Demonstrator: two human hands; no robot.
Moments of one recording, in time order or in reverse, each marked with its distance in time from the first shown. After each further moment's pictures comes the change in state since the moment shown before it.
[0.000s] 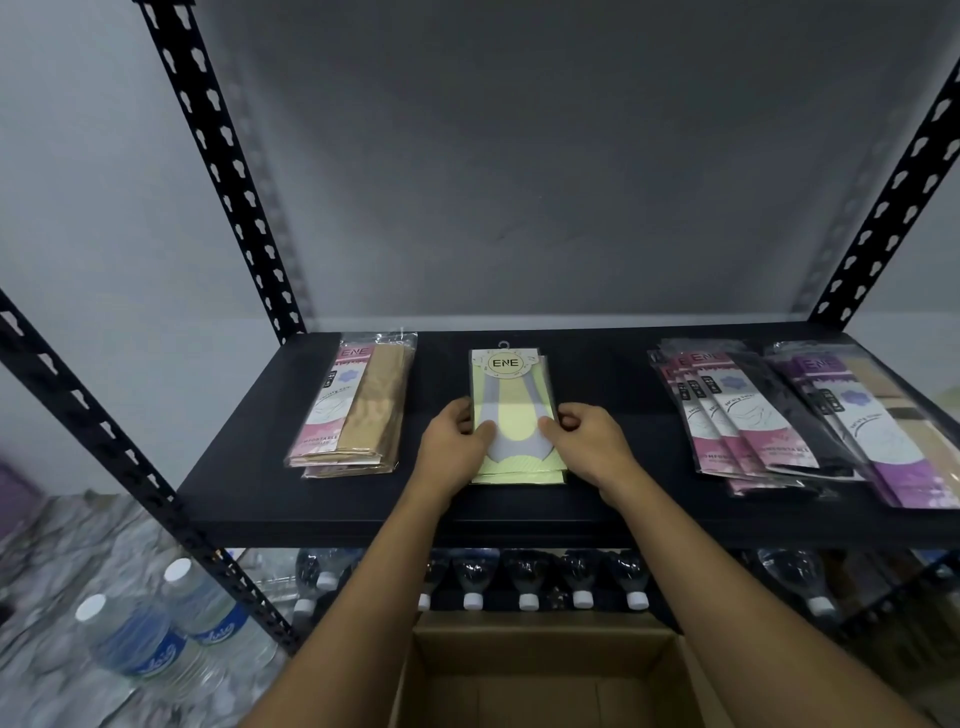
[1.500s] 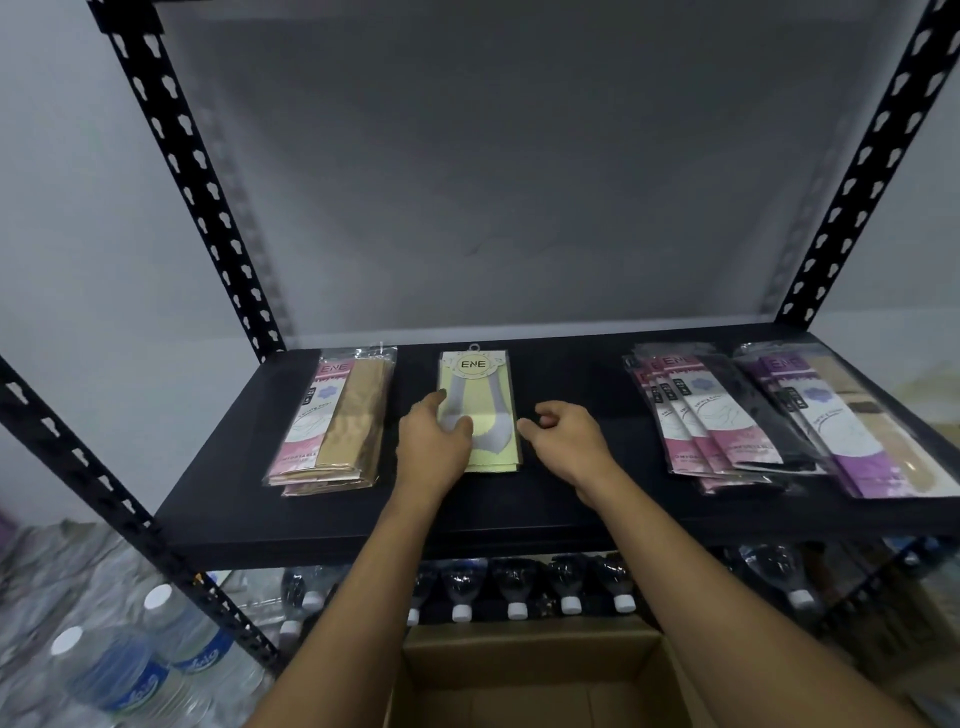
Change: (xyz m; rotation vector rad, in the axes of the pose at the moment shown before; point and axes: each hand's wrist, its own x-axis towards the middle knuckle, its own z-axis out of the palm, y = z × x) left_hand -0.006 0.023 0.004 0.205 0.154 0.092; right_hand -0.005 -0.012 -0.008 0.057 0.009 0.034
